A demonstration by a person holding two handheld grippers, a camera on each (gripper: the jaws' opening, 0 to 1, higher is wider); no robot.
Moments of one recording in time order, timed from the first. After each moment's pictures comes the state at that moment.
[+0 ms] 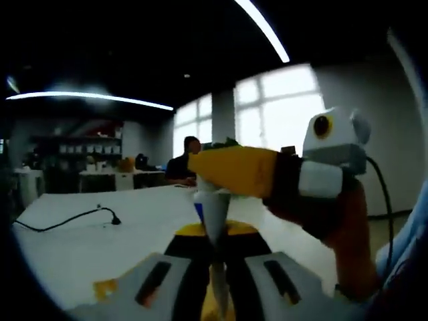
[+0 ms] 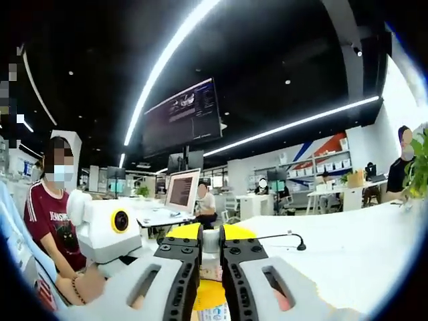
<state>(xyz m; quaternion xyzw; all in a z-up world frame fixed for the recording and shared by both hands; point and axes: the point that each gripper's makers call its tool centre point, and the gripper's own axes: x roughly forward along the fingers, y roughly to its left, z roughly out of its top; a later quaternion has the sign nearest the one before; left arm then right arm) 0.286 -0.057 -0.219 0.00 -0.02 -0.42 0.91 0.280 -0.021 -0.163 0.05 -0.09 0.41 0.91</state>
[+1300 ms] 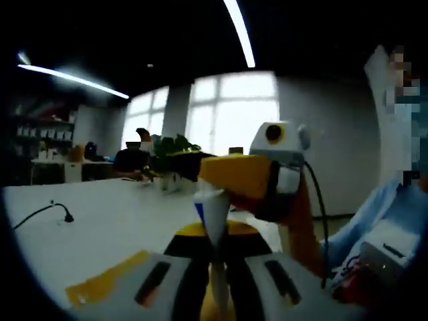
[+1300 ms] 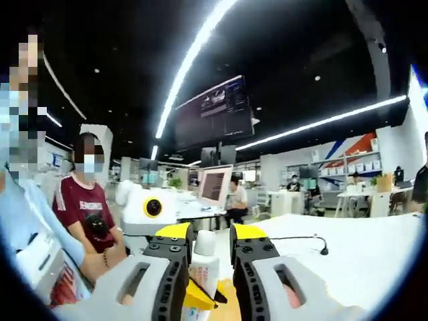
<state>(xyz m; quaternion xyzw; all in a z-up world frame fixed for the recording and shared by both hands) 0.233 -0.064 -0.214 -0.02 0.02 -0.62 0.78 0.245 -0.011 -0.158 0.04 -0.05 0.57 0.82</state>
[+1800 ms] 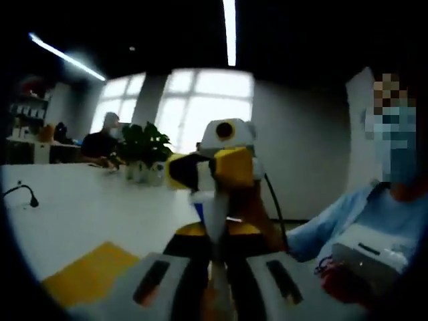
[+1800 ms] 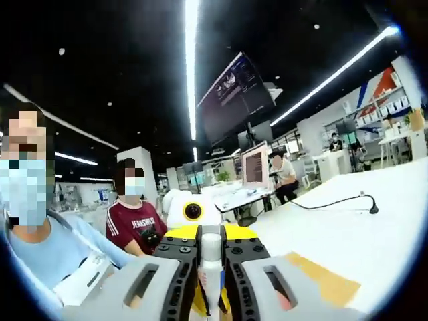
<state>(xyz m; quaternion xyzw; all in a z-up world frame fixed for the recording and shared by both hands) 0.220 -0.075 -0.225 -0.08 0.06 -0.69 0.72 0.242 -0.014 -0.174 0.15 0.05 0.65 0.75</state>
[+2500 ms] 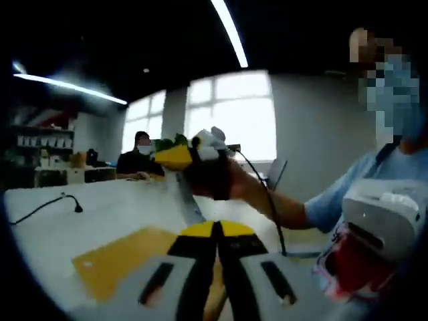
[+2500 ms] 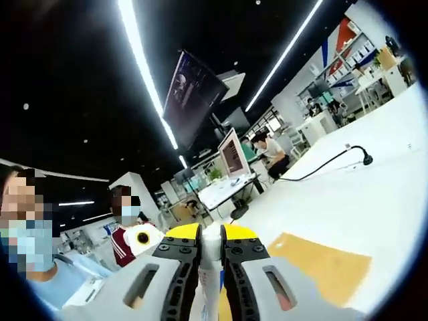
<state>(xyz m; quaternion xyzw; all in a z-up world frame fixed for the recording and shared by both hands) 0.193 -0.027 -0.255 0.00 0.00 -0.61 0.80 0.300 -0.015 -0.206 0.24 0.14 0.61 0.74</state>
